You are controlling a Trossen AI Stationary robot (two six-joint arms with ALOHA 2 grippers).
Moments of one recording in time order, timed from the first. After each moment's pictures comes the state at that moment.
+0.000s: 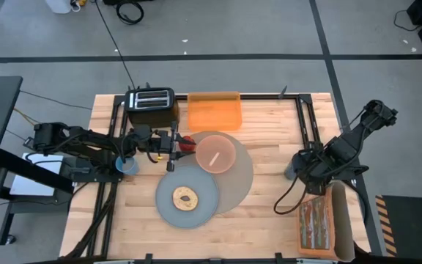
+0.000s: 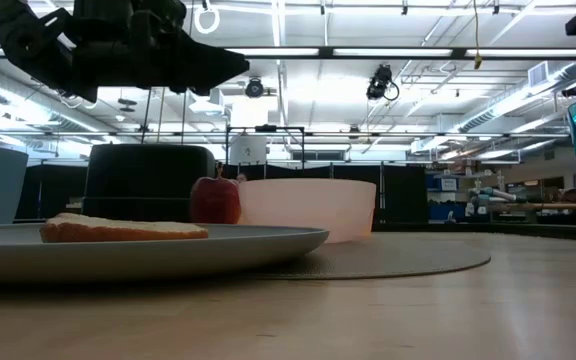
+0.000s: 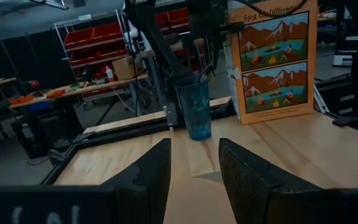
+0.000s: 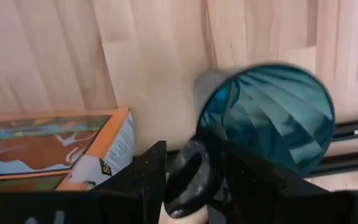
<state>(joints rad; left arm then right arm) 0.15 1.28 0.37 0.95 0.20 0.21 0.66 1.08 1.11 -1.57 0.05 0.84</state>
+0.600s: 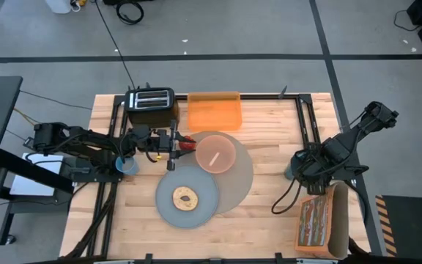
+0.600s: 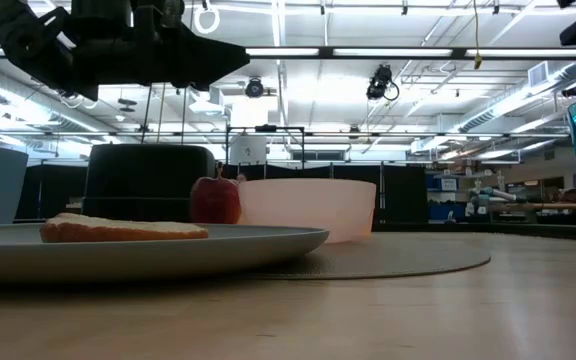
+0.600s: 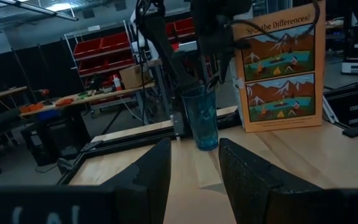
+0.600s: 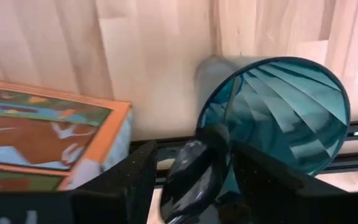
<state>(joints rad) 0.15 1.28 0.37 1.00 0.18 0.21 0.60 1.11 1.08 -1.57 -0.01 0.70</state>
